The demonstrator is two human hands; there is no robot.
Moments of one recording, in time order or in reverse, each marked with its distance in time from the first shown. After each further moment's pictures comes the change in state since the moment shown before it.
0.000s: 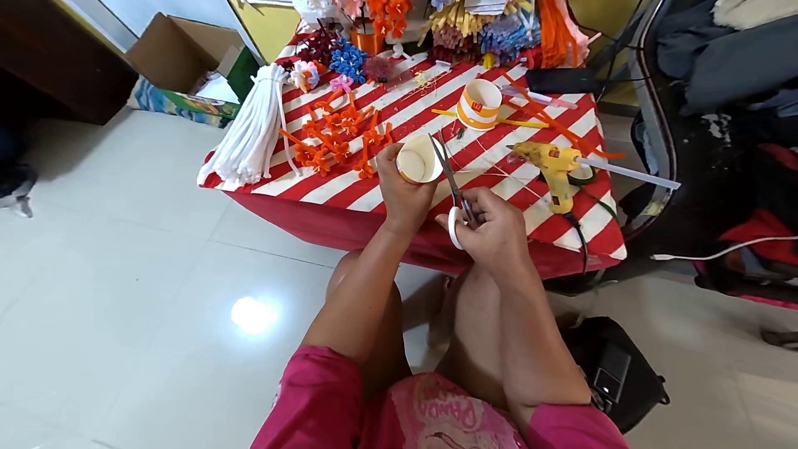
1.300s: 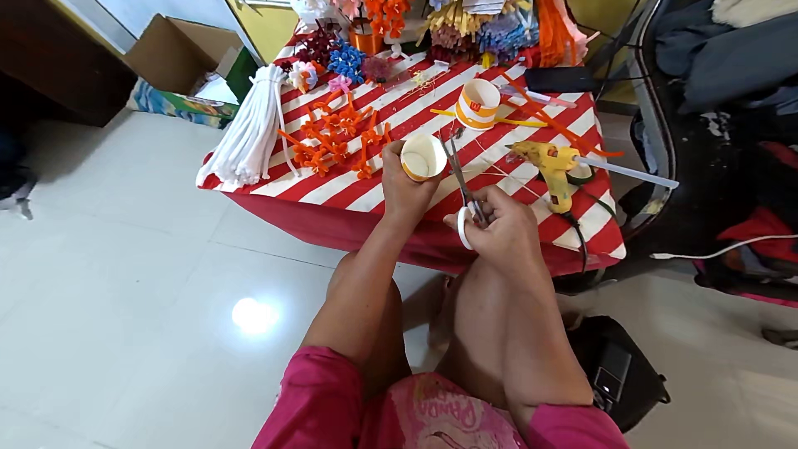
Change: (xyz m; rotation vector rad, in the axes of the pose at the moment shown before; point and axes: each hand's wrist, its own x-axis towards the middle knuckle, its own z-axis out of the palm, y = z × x) left_hand 0.006 0.002 -0.001 0.035 -0.138 -0.129; right_hand 0.002 0.001 -0.015 -0.123 -0.024 0.056
